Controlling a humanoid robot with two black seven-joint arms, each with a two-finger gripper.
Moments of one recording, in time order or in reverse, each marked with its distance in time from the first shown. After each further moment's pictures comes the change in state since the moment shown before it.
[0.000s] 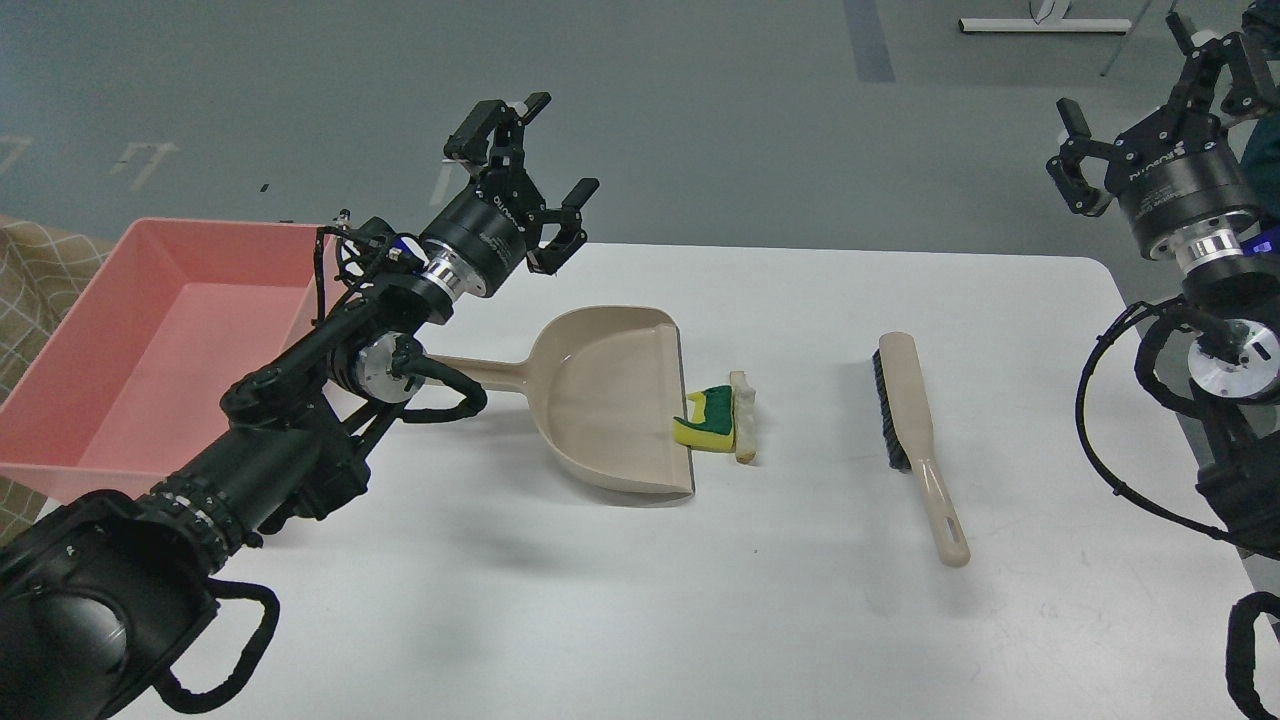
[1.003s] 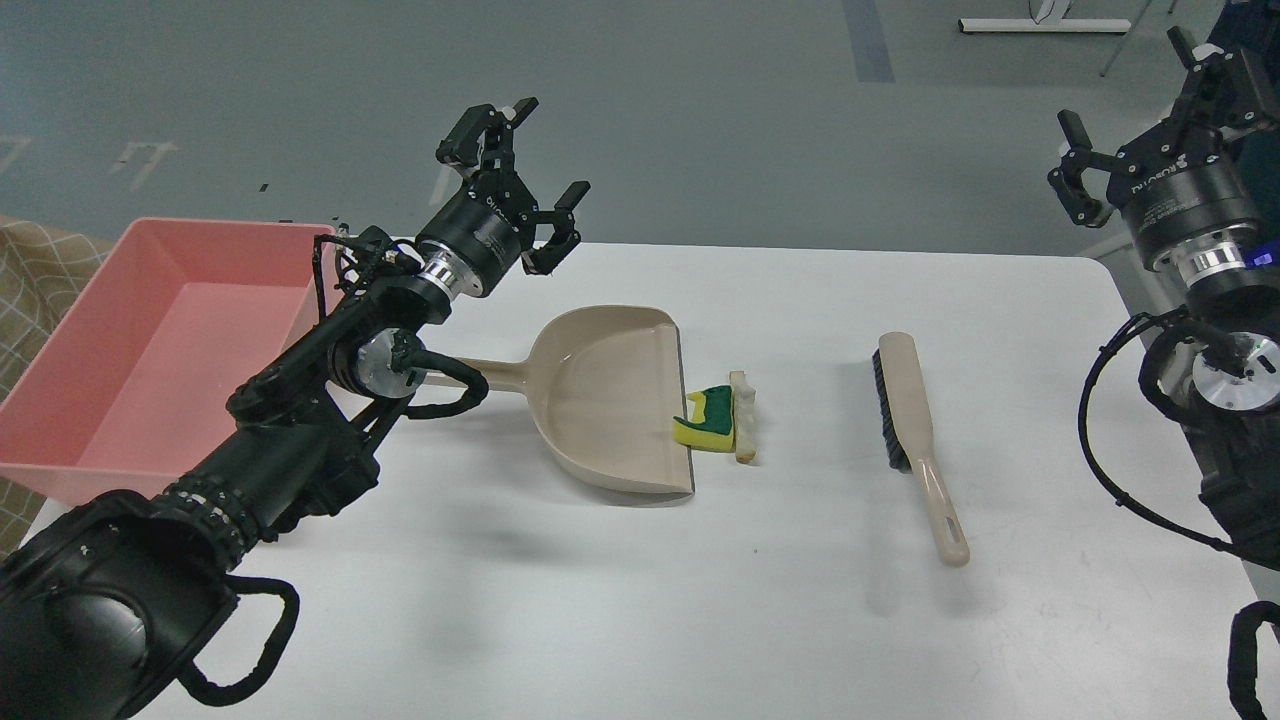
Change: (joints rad) left arm -0.008 -0.040 -0.075 0.073 -0.015 0.002 0.043; right arm -0.022 -0.002 0.013 -0.005 0.001 0.034 0.000
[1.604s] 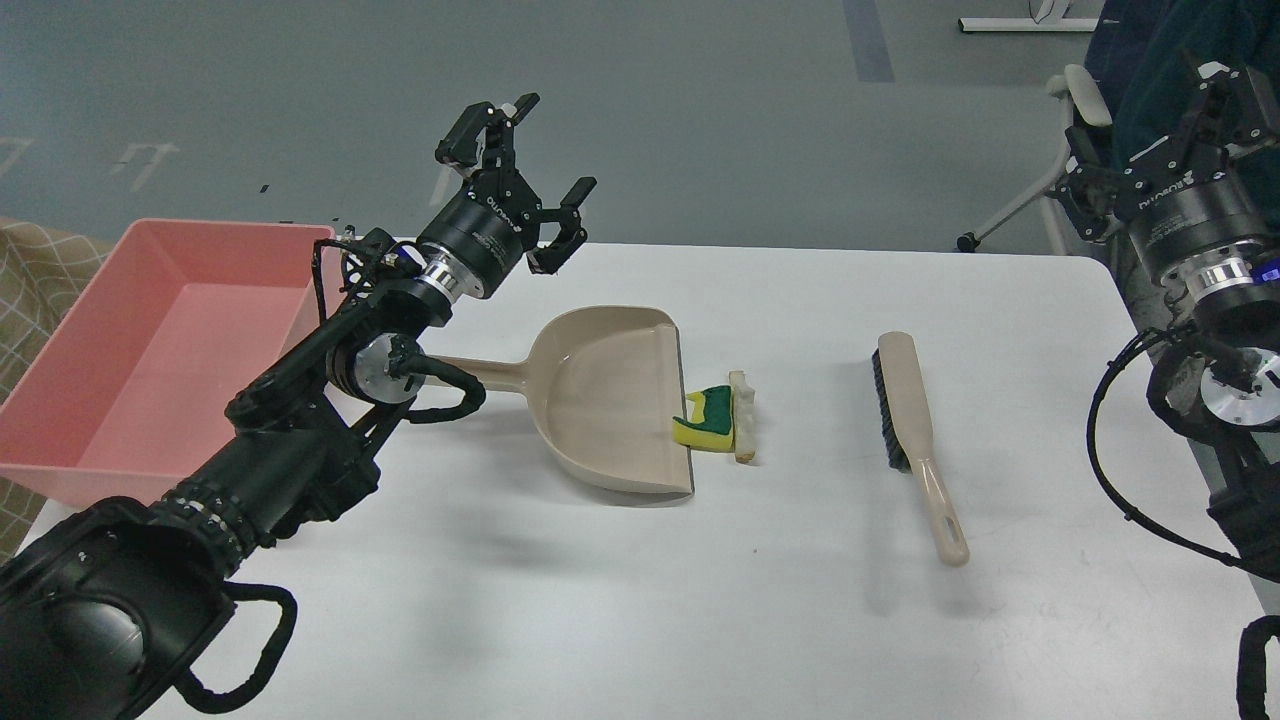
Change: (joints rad) left arm 0.018 0.004 0.000 -0.022 -0.019 -0.062 -0.014; right arm -0.023 -0.012 0.003 0.007 0.000 0.004 0.002
